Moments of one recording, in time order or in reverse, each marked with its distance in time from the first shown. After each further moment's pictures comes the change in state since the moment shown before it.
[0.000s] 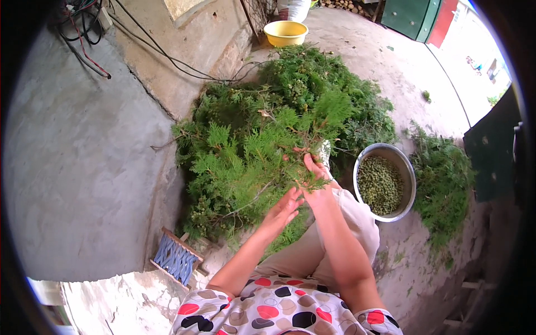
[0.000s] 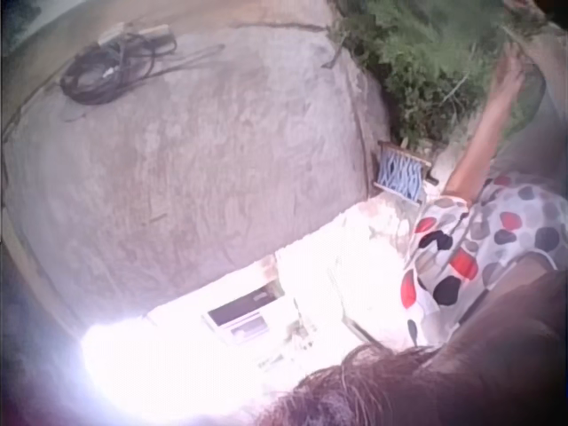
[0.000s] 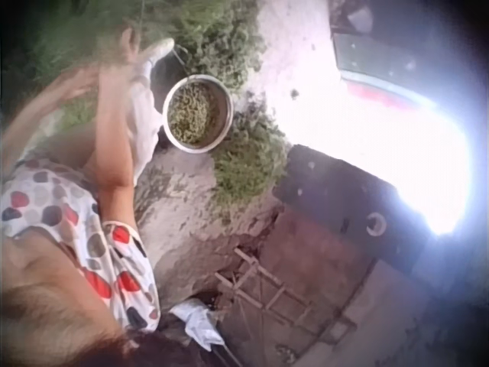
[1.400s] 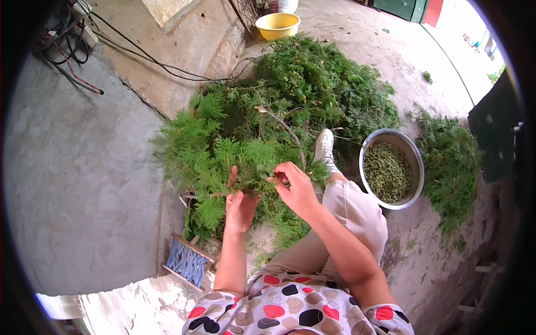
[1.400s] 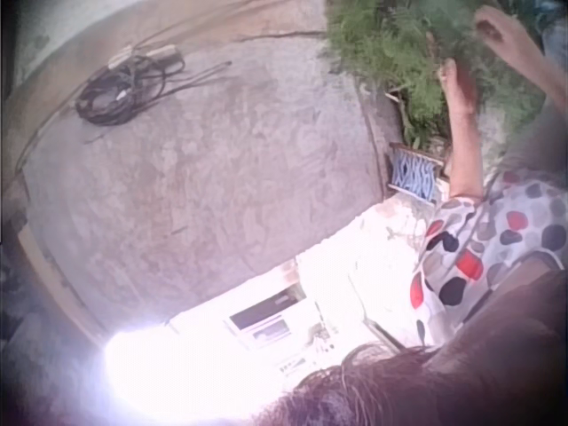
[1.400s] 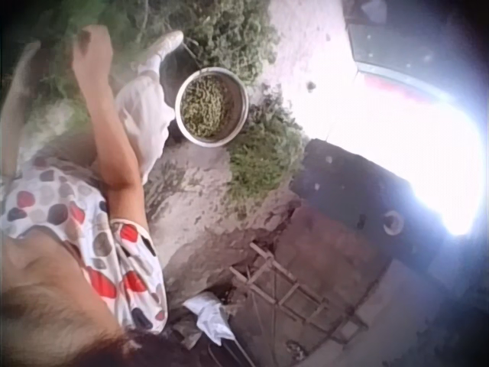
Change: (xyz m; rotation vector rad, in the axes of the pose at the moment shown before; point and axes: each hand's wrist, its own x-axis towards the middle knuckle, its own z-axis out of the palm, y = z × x) left_hand -0.011 0.053 -0.051 -0.421 0.068 0.440; right_hand -0.026 0.028 0.016 -1.352 -0.302 -0.836
